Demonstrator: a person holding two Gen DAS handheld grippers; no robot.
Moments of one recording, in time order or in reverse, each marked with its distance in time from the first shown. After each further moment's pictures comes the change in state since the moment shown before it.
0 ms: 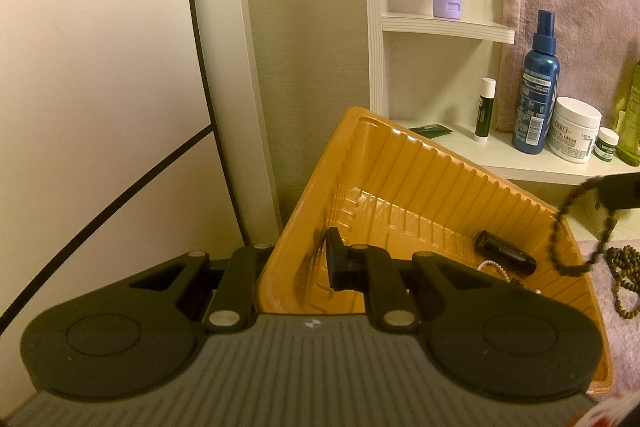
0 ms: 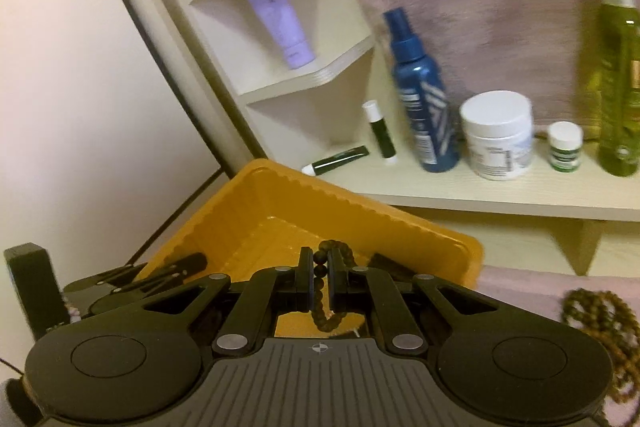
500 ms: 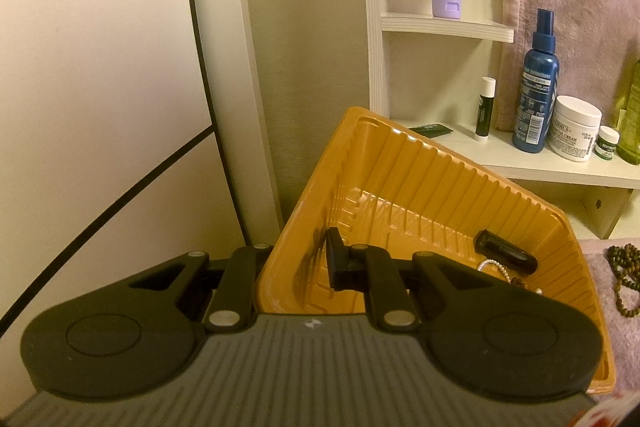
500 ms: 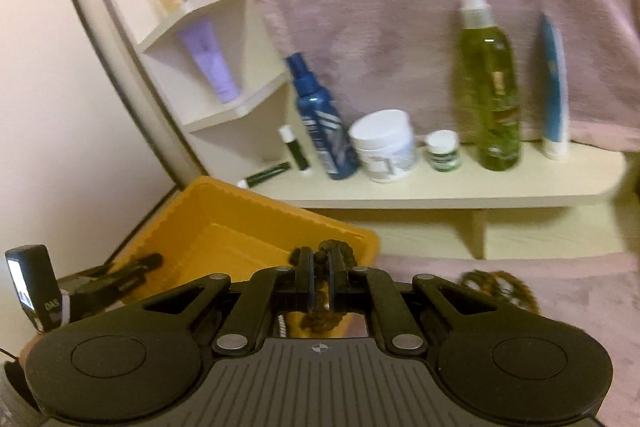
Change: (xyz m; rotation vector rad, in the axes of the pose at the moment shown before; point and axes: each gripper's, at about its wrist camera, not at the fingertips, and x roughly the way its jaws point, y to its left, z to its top) left arm 0.000 0.000 0.000 0.004 -0.002 0.002; right arm -0.085 -0.036 -0.012 0.046 -0.056 -0.116
